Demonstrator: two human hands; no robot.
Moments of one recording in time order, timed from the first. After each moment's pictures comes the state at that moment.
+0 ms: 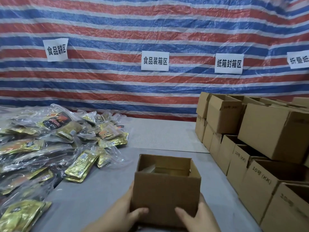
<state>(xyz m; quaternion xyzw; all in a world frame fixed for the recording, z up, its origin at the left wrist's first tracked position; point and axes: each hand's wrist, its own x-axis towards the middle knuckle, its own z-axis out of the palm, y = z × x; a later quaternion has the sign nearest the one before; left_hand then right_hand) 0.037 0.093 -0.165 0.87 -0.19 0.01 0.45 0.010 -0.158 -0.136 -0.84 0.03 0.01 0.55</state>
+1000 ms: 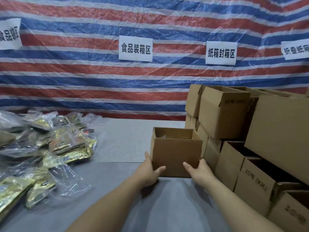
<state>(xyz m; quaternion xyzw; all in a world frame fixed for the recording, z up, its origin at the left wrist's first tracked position) 0.333 -0.065 -0.158 0.90 -0.05 -0.04 0.42 0.294 -0.265 -0.132 -0.86 0.17 -0.08 0.48</state>
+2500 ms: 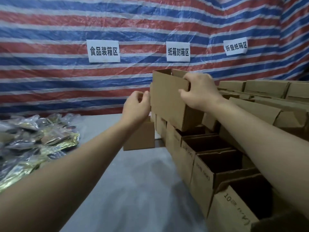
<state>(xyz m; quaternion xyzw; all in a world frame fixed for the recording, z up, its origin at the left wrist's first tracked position) 0.090 -0.142 0.080 0.78 -0.15 0.26 0.55 0.049 -0.331 0.135 -0.91 -0.05 -0.39 0.11</state>
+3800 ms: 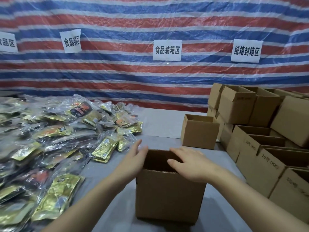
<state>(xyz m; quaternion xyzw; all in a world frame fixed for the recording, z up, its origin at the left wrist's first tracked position) -0.007 0.111 -0.055 0.81 0.01 0.07 0.58 0.015 -0.101 -0.021 -0.97 -0.20 0.03 0.10</state>
